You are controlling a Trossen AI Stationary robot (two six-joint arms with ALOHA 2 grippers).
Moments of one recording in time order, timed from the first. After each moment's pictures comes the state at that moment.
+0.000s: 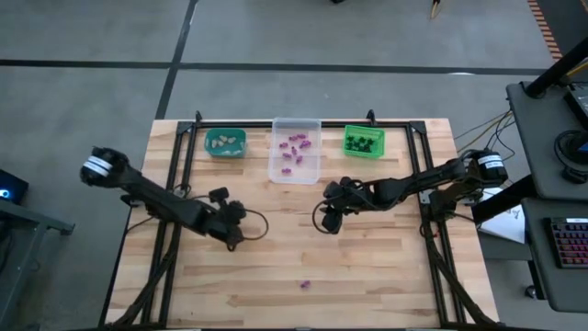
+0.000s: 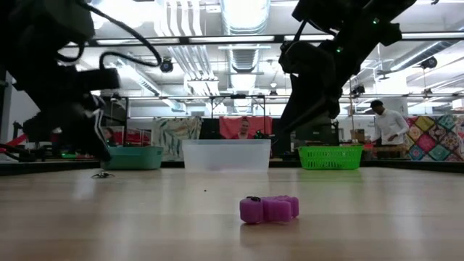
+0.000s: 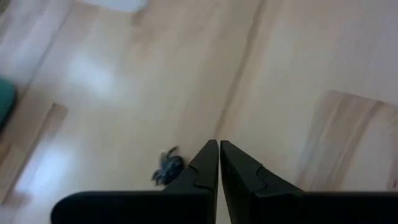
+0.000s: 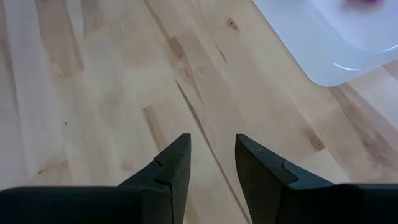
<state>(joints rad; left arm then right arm) -0.41 1.35 0.53 -0.42 -0.60 -0.62 0.08 1.54 0.83 -0.14 0.19 0.50</state>
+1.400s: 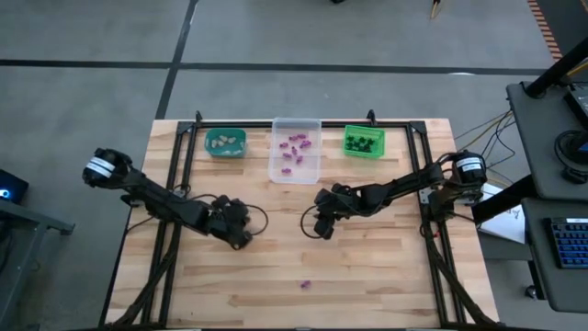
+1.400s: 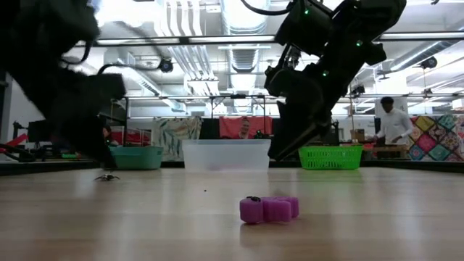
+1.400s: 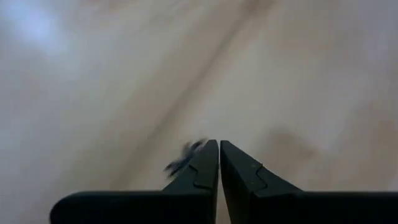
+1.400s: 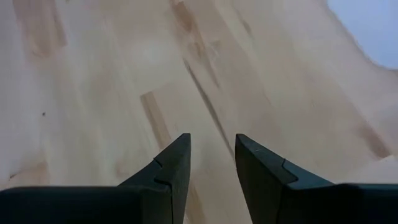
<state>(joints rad) -0.39 1.39 0.50 -0.23 -0.49 -0.93 0.08 1.72 0.88 -0.07 0.13 0.51</state>
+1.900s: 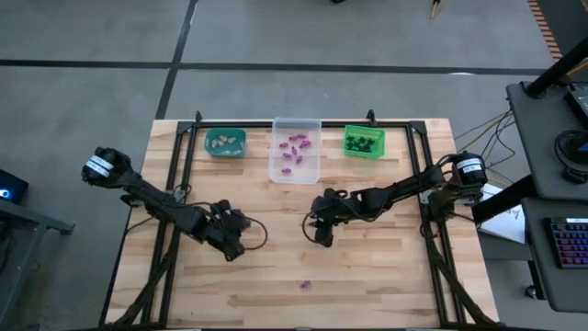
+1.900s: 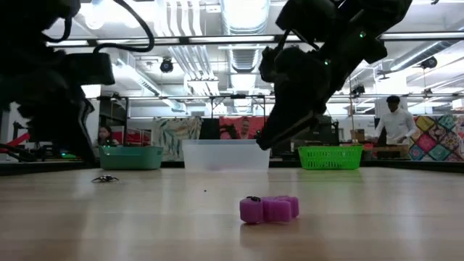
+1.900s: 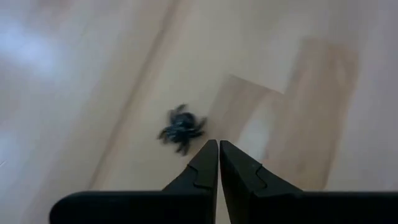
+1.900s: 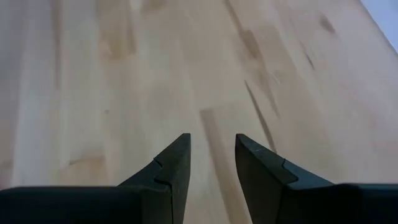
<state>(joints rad) -0.50 1.37 0.59 -0.42 -0.43 -0.81 0.12 1.72 0.88 0.05 0.07 0.39</state>
